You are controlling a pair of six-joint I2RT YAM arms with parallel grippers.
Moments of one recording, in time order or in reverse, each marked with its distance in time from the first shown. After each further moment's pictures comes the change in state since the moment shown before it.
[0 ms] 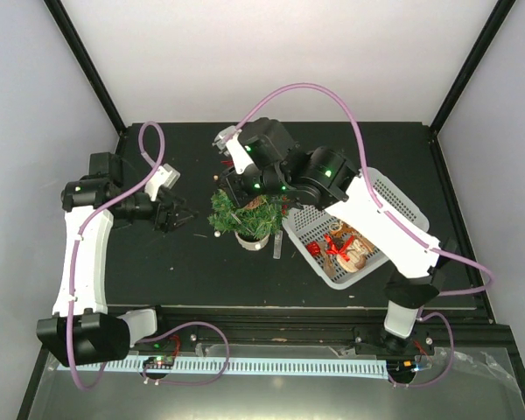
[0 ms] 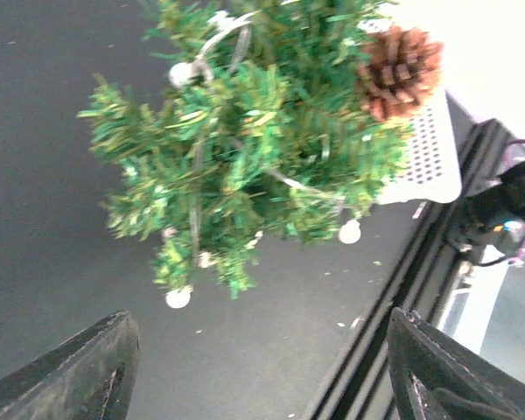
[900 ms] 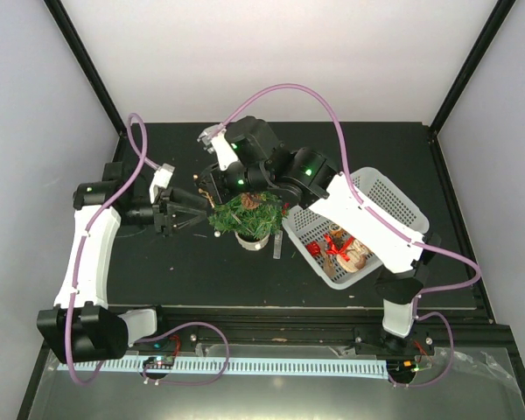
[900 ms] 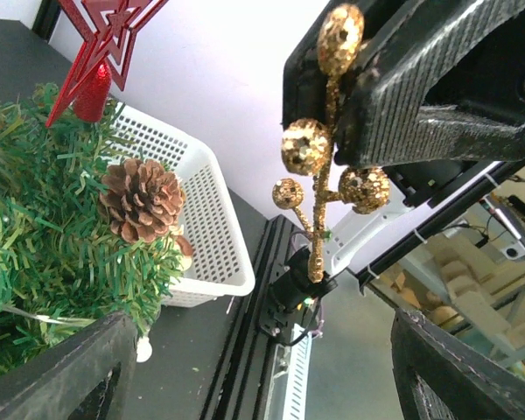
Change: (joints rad) left arm -0.047 0.013 -0.078 -0.109 0.568 0.106; right arm 0.003 0.079 0.009 0.141 -0.124 0.097
